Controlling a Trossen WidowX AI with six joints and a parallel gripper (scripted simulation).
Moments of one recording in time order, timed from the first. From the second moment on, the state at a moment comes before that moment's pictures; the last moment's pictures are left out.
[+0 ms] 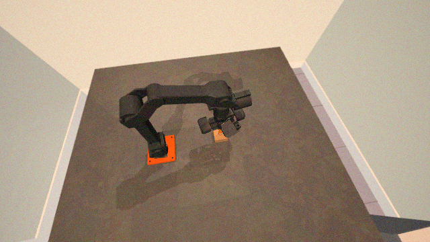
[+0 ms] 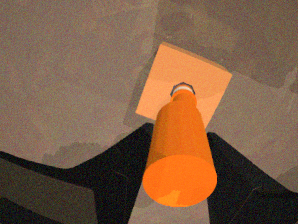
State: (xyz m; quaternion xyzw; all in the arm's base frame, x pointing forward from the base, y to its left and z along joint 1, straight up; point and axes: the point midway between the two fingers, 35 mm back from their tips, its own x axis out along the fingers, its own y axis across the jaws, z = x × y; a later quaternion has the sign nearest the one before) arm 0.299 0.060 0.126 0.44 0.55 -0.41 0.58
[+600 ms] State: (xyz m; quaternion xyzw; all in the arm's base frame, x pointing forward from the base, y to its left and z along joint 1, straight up) arm 0.298 0.060 0.103 0.44 0.55 -0.41 0.58
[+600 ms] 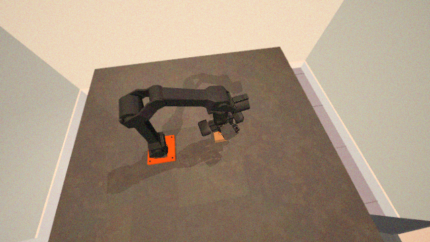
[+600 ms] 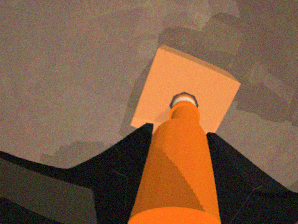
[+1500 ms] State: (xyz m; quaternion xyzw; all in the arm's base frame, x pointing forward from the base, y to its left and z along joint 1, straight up) arm 0.297 0.059 0.076 0.43 0.56 -0.42 0.57
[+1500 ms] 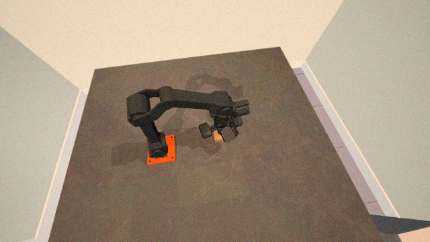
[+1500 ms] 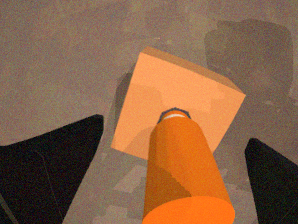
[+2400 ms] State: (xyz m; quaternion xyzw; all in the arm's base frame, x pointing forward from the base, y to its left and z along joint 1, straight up) arm 0.293 0.058 0.152 0.21 0.67 -0.21 0.68
